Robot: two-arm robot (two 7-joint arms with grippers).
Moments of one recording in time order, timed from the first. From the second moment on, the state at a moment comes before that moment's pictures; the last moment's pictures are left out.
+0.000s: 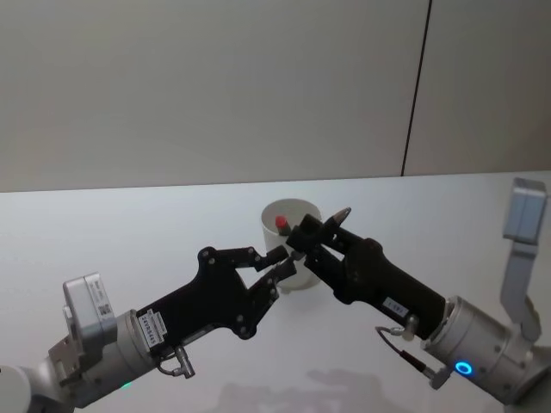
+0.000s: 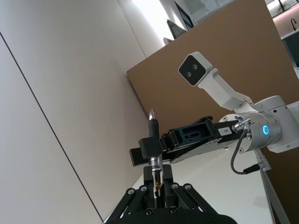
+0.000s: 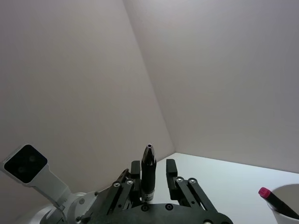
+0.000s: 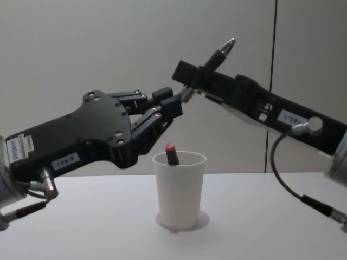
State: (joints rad) left arm -0.22 0.42 0.29 -1.48 -0.42 -0.53 -0.87; right arm 0.18 0.22 -0.33 -1.57 0.73 0.04 0.78
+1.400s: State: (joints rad) left arm -0.22 0.42 0.29 -1.48 -0.42 -0.53 -0.87; right arm 0.17 0.24 -0.36 -1.60 0.73 0.03 0.76
